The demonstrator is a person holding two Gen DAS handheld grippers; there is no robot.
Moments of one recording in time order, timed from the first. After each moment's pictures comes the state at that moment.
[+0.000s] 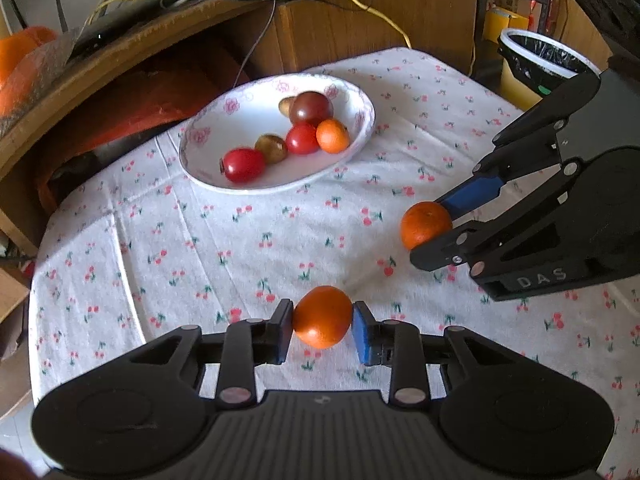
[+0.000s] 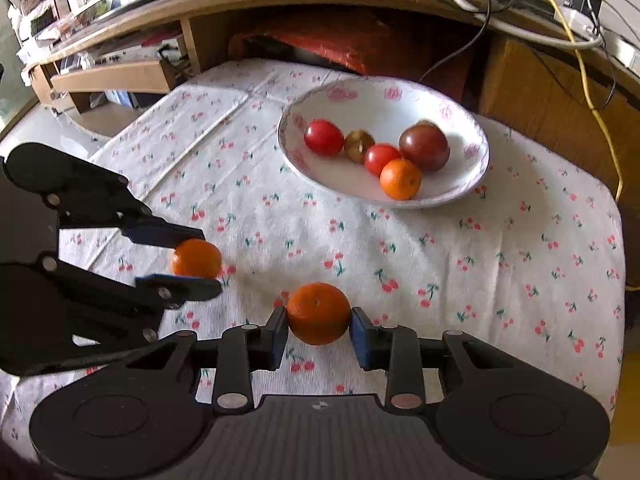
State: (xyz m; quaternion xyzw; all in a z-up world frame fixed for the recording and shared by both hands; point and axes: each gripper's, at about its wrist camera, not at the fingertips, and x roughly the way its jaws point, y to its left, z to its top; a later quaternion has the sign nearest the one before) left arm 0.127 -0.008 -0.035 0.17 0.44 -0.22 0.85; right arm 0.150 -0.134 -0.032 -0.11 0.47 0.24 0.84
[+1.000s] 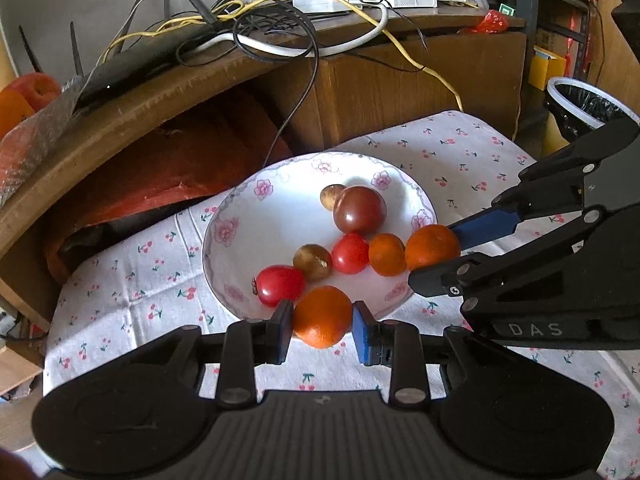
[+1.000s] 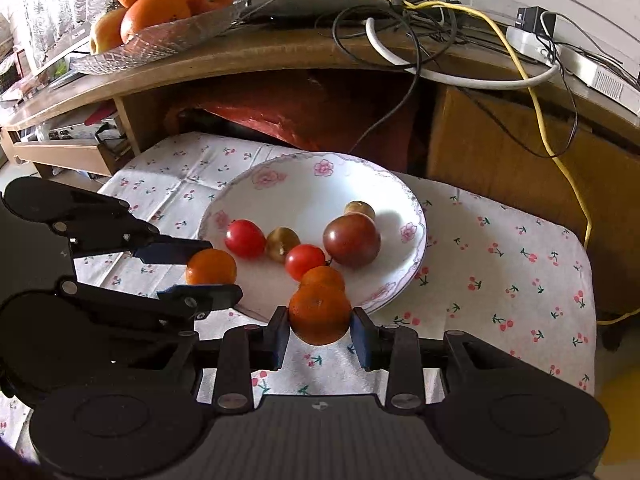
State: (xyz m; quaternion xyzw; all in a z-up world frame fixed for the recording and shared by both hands) left arm 0.204 -0.033 -0.020 0.15 0.40 -0.19 0.88; right arm 0.209 -0.151 -0.018 -0.07 0.43 0.20 0.88
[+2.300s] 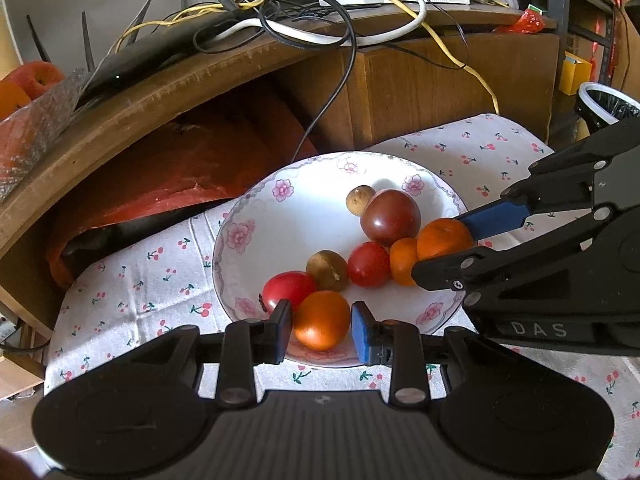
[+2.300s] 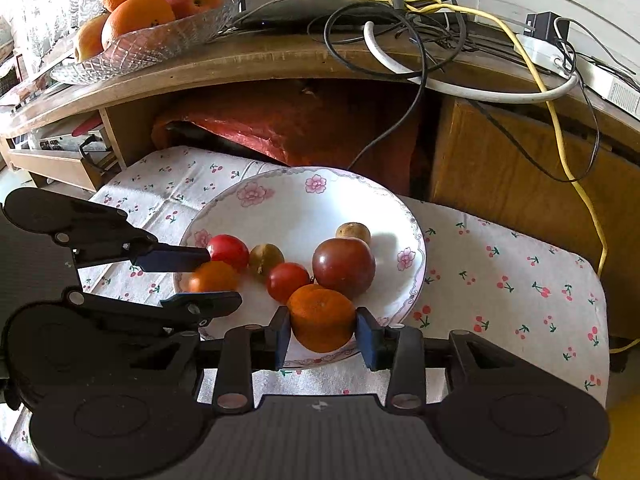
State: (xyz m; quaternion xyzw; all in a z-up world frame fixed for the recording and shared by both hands) left arm 0.231 -0.031 -0.033 0.15 0.40 -0.16 0.89; right arm 0.234 -0.146 -0.029 -0.07 0.41 0.20 0.89
